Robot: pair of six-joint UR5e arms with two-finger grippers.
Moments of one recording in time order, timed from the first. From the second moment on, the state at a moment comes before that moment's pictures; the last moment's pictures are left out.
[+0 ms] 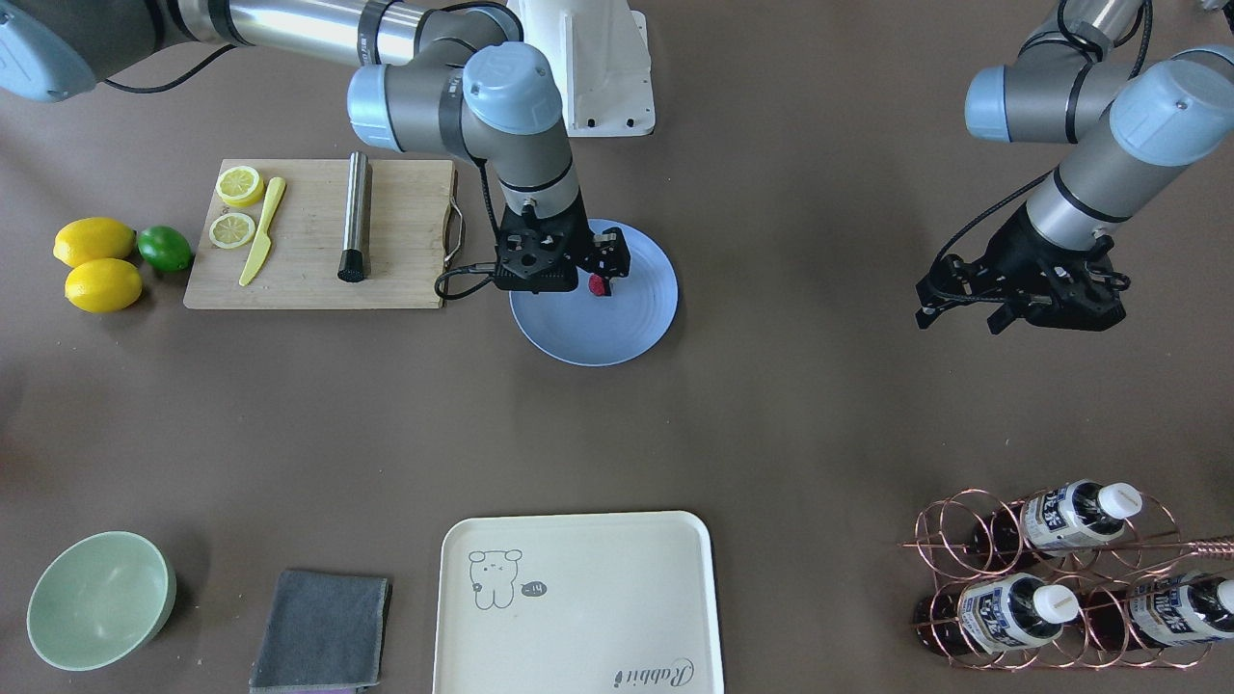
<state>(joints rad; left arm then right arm) -1.00 -1.75 -1.77 -1.93 -2.19 -0.85 0.55 -0.83 1.64 -1.50 1.92 1.40</state>
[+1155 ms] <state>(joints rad) -1.48 -1.60 -1.69 -1.74 -2.35 -0.03 1.38 -1.33 1.67 -1.72 2.33 0.07</state>
